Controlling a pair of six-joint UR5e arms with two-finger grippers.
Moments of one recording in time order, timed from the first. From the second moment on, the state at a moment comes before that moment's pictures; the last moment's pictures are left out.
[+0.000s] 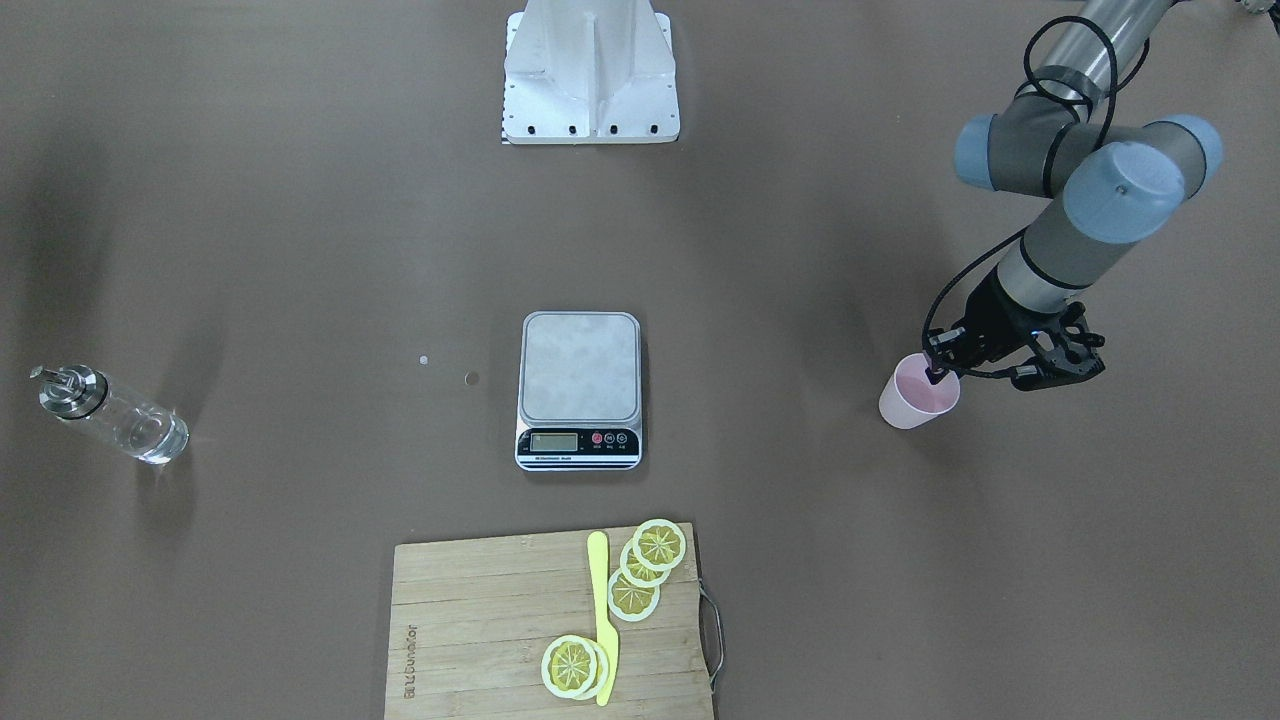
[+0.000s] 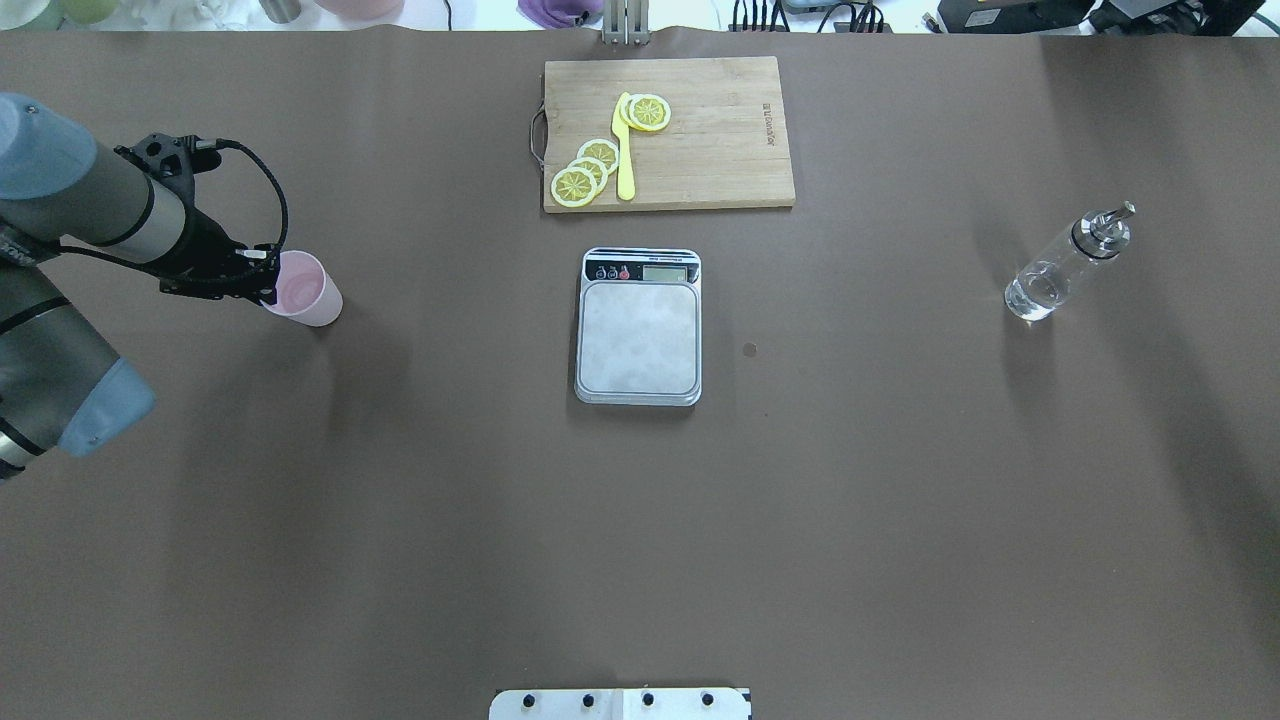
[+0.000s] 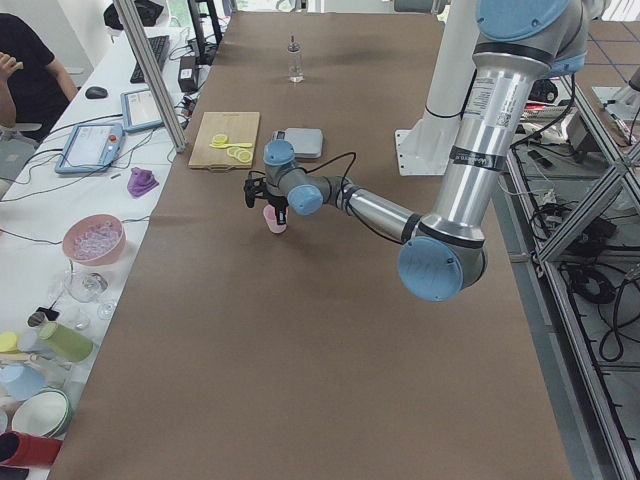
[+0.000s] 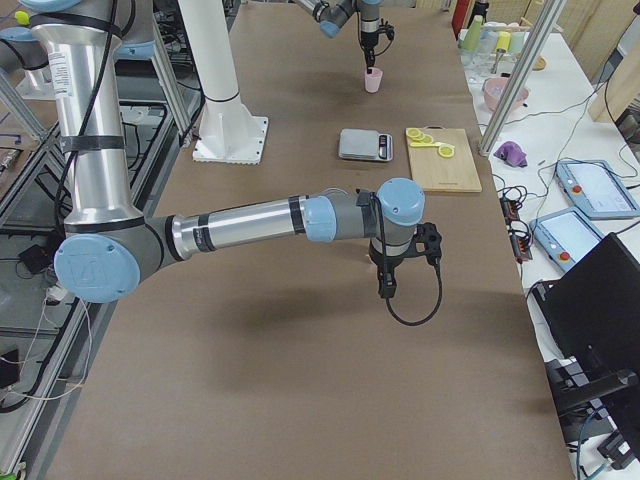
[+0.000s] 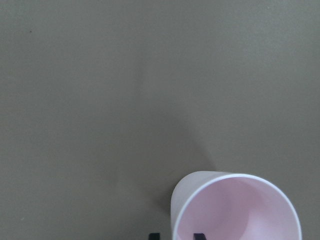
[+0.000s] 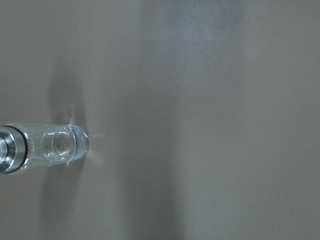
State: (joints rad) left arm -0.90 -1.84 -1.63 -1.98 -2.13 -1.11; right arm 1.52 -1.49 1.72 -1.67 2.44 0.03
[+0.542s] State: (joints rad) left arm -0.93 -1.84 -1.71 -1.91 -2.22 -1.12; right arm 1.52 -1.50 1.73 -1.68 2.44 0.03
